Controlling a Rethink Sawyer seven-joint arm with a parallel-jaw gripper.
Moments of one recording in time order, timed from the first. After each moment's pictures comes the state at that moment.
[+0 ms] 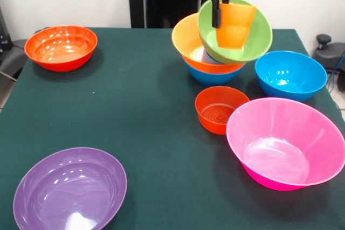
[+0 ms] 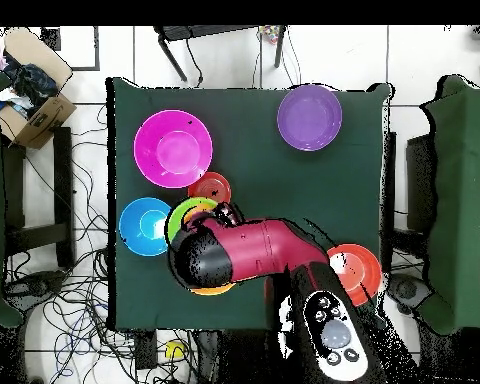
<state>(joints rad) -0.43 -0.96 0.37 1.98 -0.36 0.32 1.42</state>
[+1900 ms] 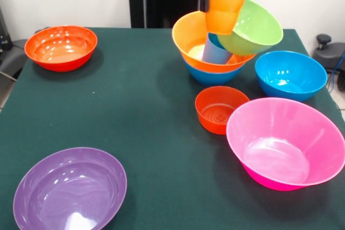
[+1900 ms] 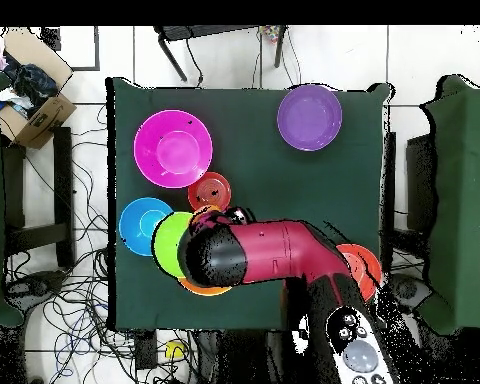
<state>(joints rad) -0.48 -1.03 0.40 1.99 -0.26 0.55 1.43</state>
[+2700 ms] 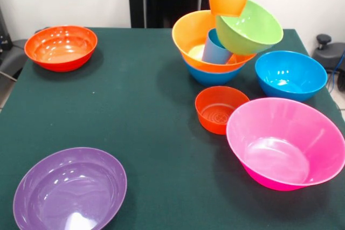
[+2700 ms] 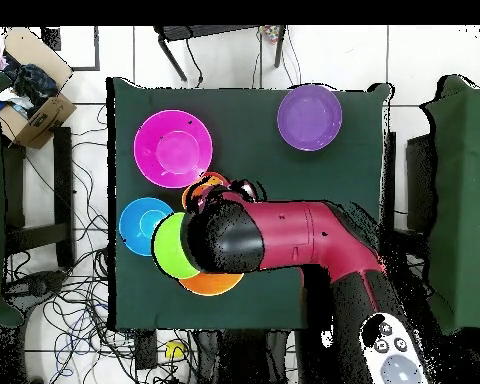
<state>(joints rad) -0.59 -1.10 0.53 1.94 -0.22 0.57 1.43</state>
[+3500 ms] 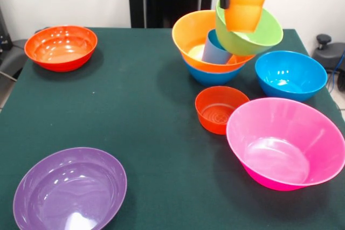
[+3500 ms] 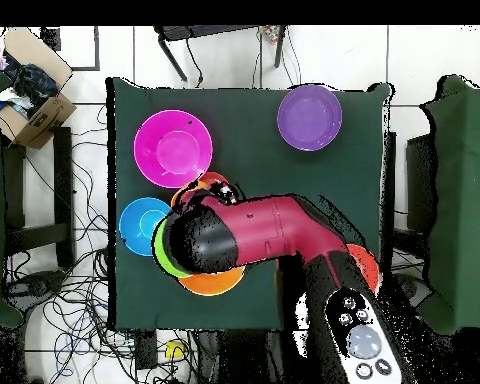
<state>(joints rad) -0.53 -1.04 0.55 1.94 -0.34 0.53 1.43</state>
